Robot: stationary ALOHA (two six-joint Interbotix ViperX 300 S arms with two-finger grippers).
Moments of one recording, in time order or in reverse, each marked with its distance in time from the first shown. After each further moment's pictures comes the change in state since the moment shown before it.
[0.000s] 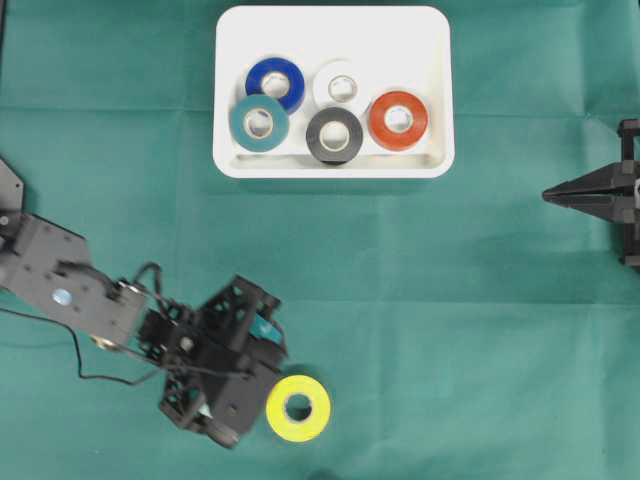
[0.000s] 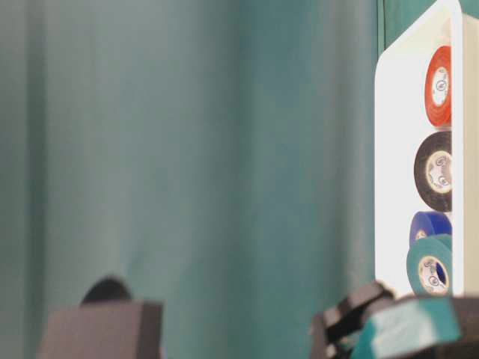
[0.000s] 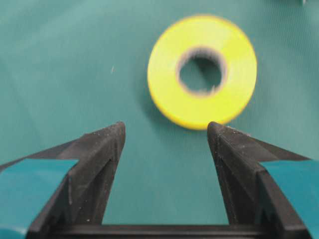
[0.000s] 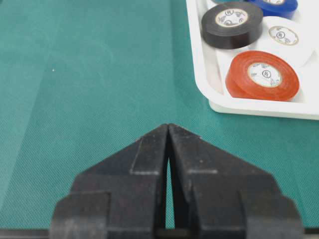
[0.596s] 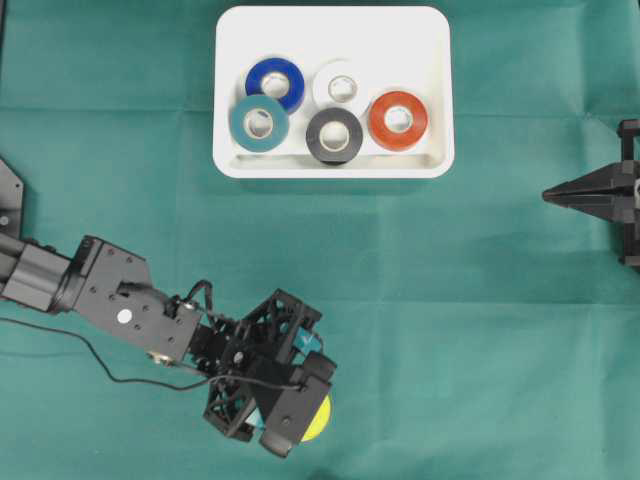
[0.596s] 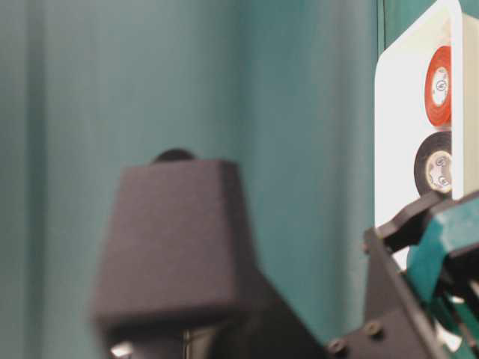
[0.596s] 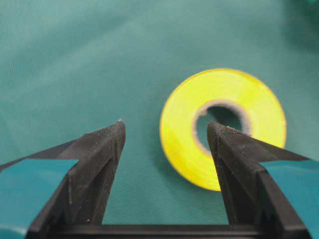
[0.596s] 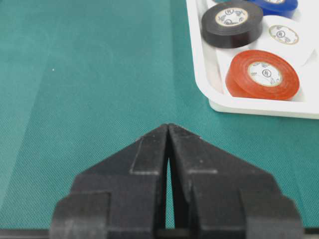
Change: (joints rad) left arm 0.023 0.138 -0.123 0.000 0.008 0.006; right arm 0.000 0.000 0.000 0.000 0.000 0.002
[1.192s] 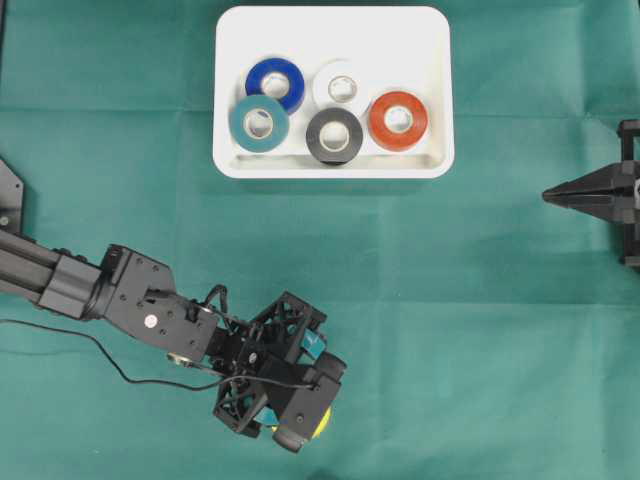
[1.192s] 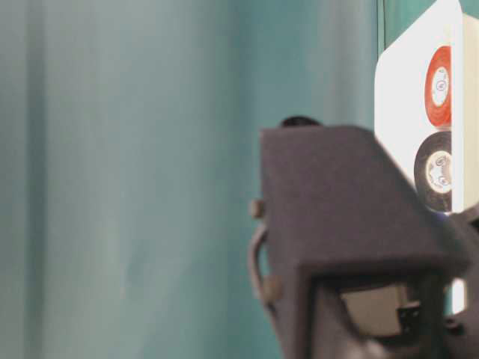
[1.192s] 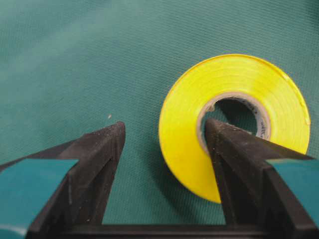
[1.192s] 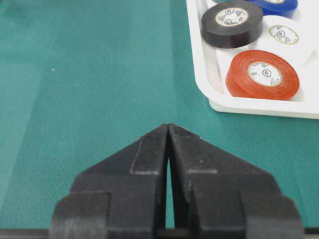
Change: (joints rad) left arm 0.005 0.092 -0.018 0.000 -0.018 0.003; right arm 0.002 0.002 0.002 0.000 0.000 -0.002
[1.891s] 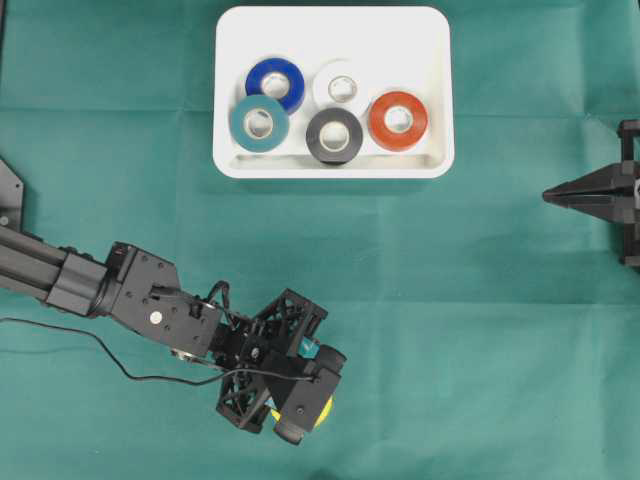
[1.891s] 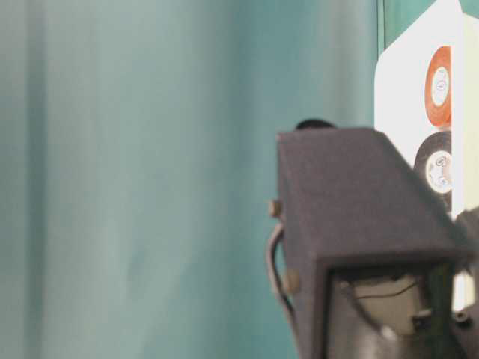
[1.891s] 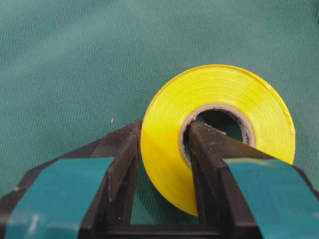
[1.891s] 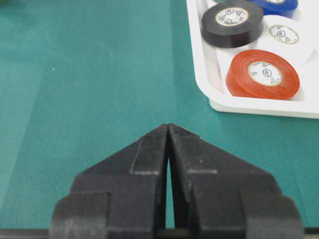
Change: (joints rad) left arm 0.009 0.000 0.011 0.000 0.002 -0.005; right arm -0.002 -0.002 0.002 0.000 -0.002 0.002
